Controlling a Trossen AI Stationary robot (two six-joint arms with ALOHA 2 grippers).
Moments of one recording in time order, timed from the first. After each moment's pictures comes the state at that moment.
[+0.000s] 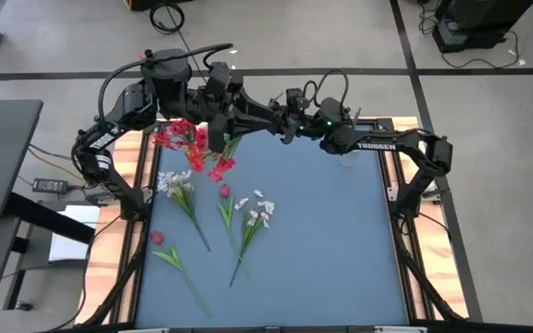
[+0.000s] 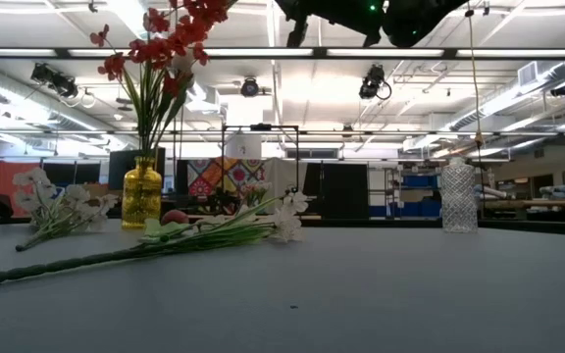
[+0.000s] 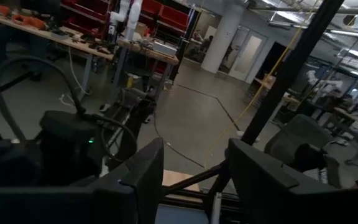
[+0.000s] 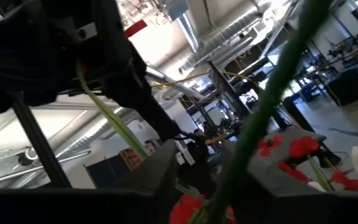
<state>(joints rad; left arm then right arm) 0.20 1.62 2.24 -0.64 0.35 -0.35 -0.36 1.70 1.26 0.90 -0.34 0.79</state>
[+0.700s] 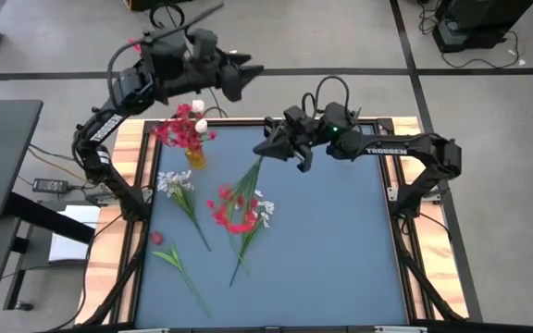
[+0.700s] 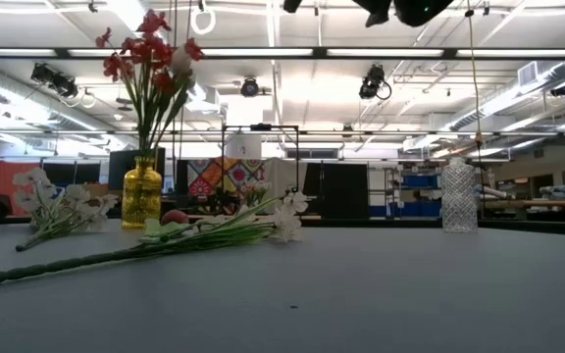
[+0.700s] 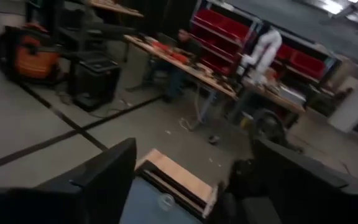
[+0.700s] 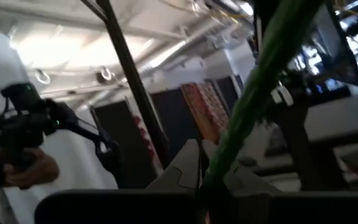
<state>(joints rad) 0.38 1.62 2.24 -0.69 -0.04 -0.40 -0.28 1.62 1.26 0.78 -0.69 0.67</state>
